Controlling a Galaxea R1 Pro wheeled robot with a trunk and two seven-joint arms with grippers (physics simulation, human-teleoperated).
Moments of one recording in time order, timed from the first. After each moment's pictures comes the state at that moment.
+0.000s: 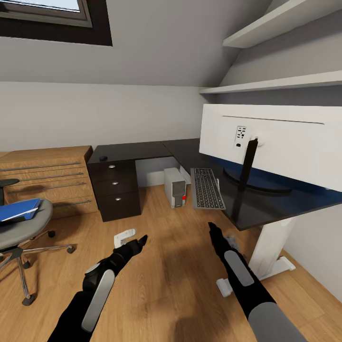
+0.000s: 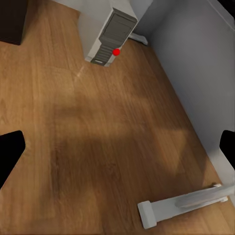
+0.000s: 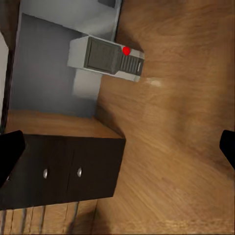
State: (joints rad) left arm -0.33 -0.07 -0.10 -1.35 0.52 0.43 0.10; right arm -0.58 0.06 0.09 -0.85 -1.26 -0.04 -0.20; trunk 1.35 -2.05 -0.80
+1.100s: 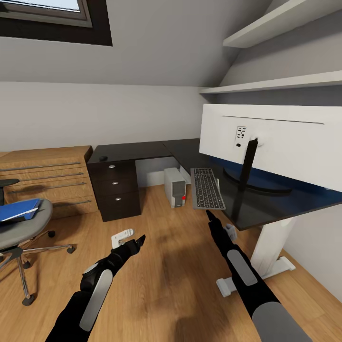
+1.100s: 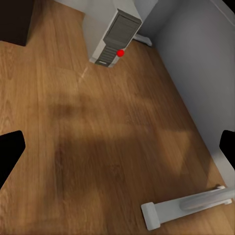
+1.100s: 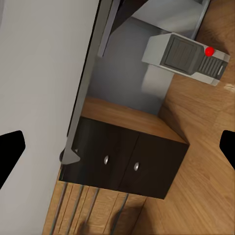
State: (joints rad) left arm -0.33 -0.06 -0.08 -1.35 0.53 0.43 0.10; right arm -0.59 0.03 0.09 -0.86 -1.25 0.00 0.14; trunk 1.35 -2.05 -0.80
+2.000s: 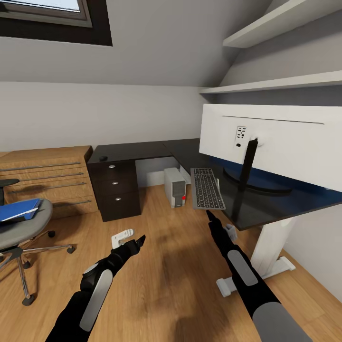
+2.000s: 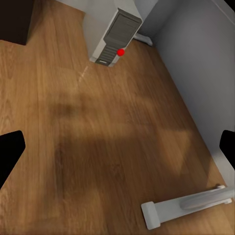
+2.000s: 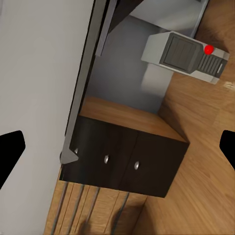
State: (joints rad) left arm -0.33 -0.06 -0.08 -1.35 0.53 0.43 0.10; right arm -0.58 0.03 0.09 -0.86 -1.25 0.01 0.14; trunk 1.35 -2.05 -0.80
